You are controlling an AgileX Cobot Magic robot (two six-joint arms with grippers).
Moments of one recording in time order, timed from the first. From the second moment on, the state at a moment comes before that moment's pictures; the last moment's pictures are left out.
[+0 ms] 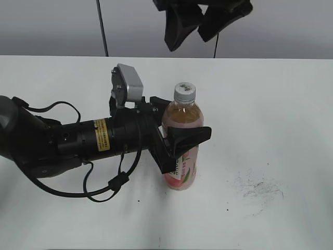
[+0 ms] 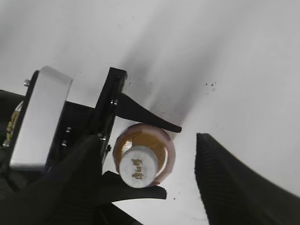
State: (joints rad) left arm -0.55 2.04 -0.78 0.80 -1.21 -0.40; right arm 0.67 1.76 -1.78 0.08 1.22 0.00
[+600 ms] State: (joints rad) left arm -0.55 2.04 -0.78 0.80 -1.21 -0.40; right arm 0.70 1.77 -1.60 0.13 1.22 0.07
